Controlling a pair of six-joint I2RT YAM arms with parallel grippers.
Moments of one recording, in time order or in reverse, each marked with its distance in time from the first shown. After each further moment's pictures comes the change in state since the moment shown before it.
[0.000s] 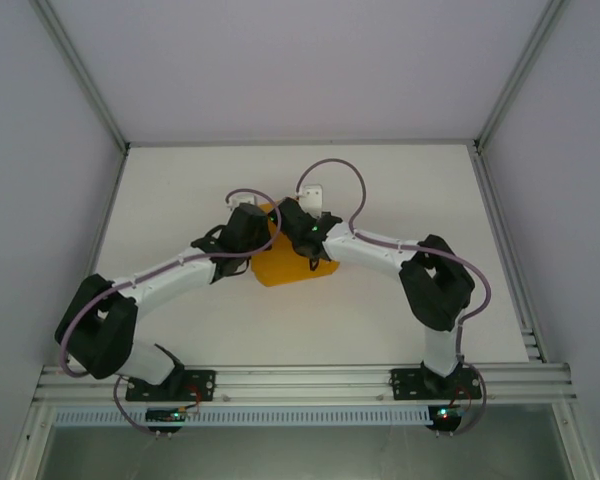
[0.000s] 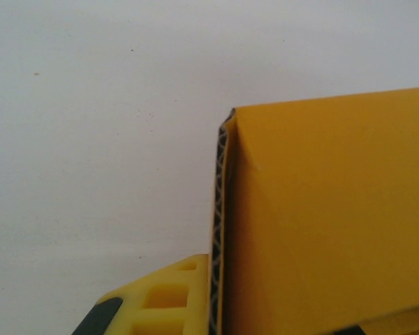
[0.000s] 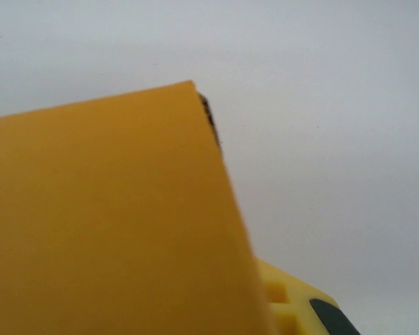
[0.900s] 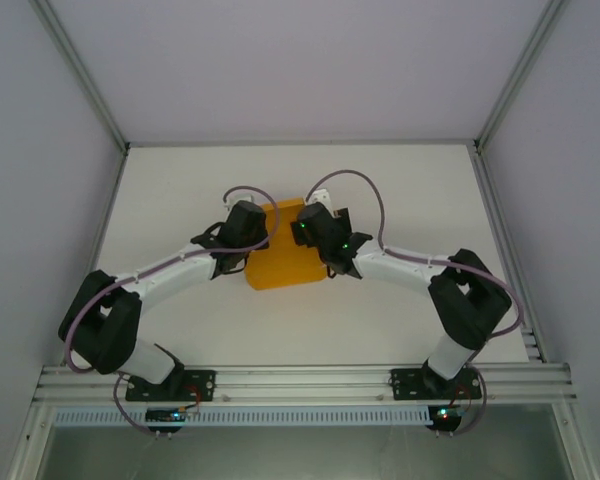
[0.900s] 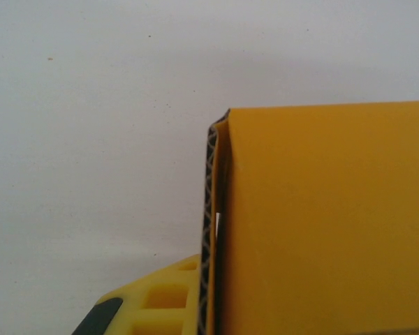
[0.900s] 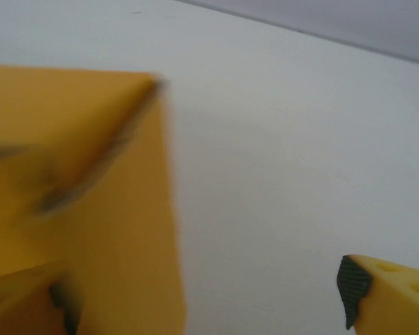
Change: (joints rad) left arm 0.031 0.026 0.015 -0.027 0.022 -0.005; right arm -0.032 -0.229 -0.347 0.444 -0.219 -0.437
